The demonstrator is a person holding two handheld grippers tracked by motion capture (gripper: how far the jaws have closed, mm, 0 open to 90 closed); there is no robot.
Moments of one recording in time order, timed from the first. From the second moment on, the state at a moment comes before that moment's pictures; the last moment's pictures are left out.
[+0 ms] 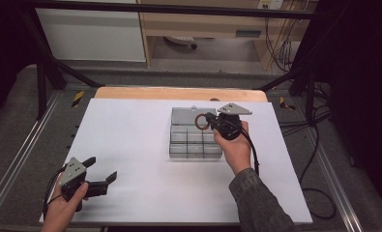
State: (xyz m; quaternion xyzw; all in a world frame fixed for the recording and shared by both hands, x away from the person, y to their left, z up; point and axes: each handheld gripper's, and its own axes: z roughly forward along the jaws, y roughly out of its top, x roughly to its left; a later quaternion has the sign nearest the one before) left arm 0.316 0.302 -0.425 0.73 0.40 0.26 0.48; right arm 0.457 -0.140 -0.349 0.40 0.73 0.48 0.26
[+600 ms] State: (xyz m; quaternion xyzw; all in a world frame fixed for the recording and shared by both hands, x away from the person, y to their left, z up) left arm 0.316 0.302 -0.426 0.73 0.40 0.26 0.49; right arm 0.468 -0.150 -0.347 0.42 0.72 0.48 0.27
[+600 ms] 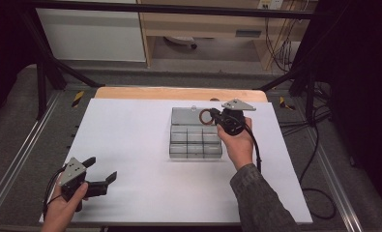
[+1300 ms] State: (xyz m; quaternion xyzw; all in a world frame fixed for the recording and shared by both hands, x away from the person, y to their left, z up) left arm 0.317 0.302 -0.426 0.74 0.40 0.26 0.48; right arm 0.491 -0.161 -0.363 0.45 0.72 0.45 0.28
